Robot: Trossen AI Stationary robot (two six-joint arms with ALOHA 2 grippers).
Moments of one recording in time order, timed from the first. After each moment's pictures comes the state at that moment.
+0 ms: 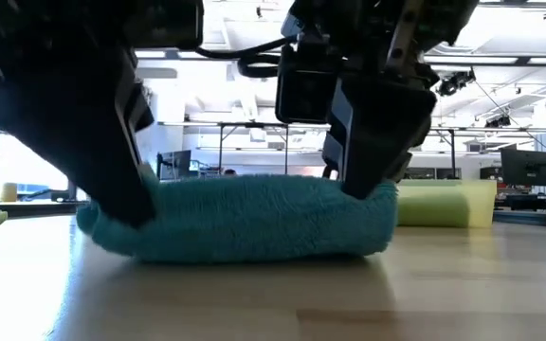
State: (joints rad) left arm -0.54 1.96 1.21 -0.40 -0.36 -0.83; right arm 0.24 1.97 1.11 -0.04 -0.60 0.51
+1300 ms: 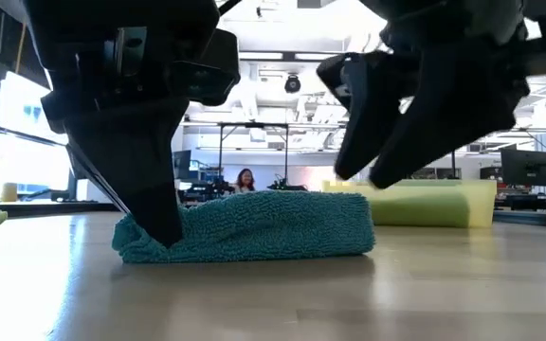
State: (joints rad) left arm -0.43 2.00 1.21 -0.44 -0.21 -1.04; right arm 0.48 1.85 1.09 -0.14 0.15 -0.16
